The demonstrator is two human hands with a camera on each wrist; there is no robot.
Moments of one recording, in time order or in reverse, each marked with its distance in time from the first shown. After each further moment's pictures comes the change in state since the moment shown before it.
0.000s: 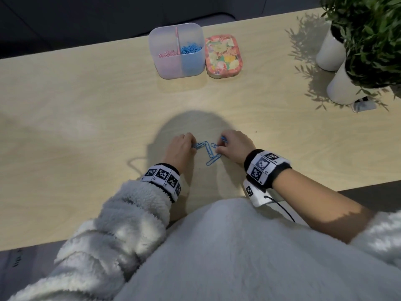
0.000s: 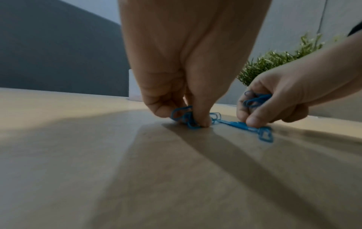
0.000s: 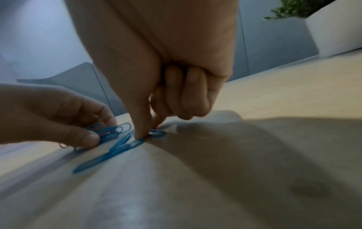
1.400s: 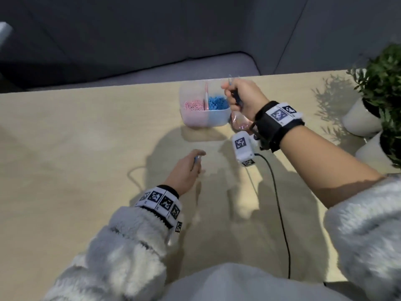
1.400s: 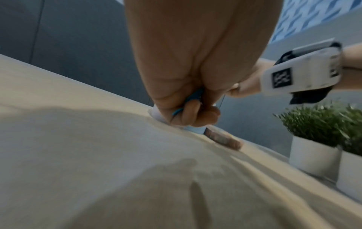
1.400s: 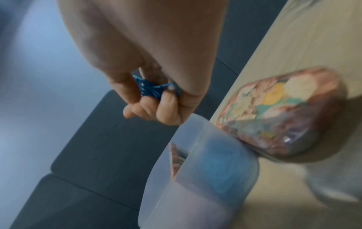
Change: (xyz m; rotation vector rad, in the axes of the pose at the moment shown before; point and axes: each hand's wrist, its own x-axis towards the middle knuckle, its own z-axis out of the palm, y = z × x) left_hand 0.060 -0.033 -0.063 -0.540 0.106 0.015; right_hand 0.168 -0.123 -0.142 1.081 0.040 -0.079
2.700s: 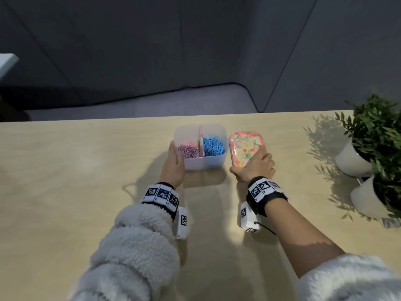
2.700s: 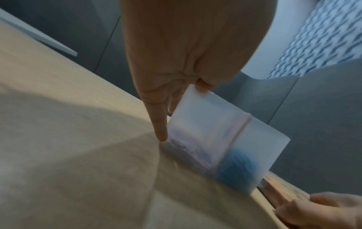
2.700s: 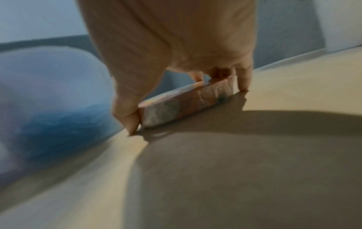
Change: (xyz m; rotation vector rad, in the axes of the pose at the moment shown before) left_hand 0.094 0.007 -0.037 -0.173 0.293 -0.109; right_hand -0.004 0.089 -0.045 -1.078 0.521 0.205
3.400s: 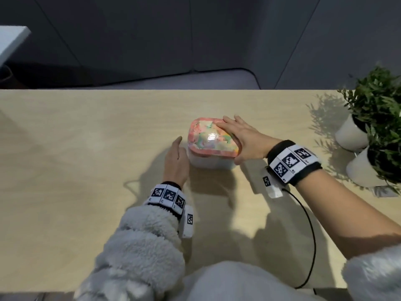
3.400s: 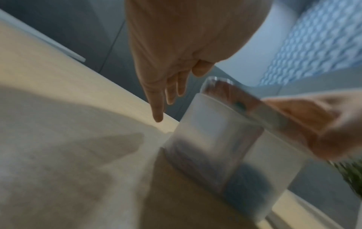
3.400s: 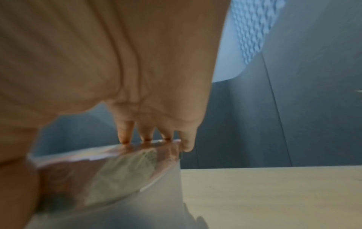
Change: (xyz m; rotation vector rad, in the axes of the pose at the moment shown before) left_hand -0.092 -0.009 0.007 -0.099 0.172 -0.088; right_hand -0.063 -0.014 -0.071 -0.284 -0.506 -0.831
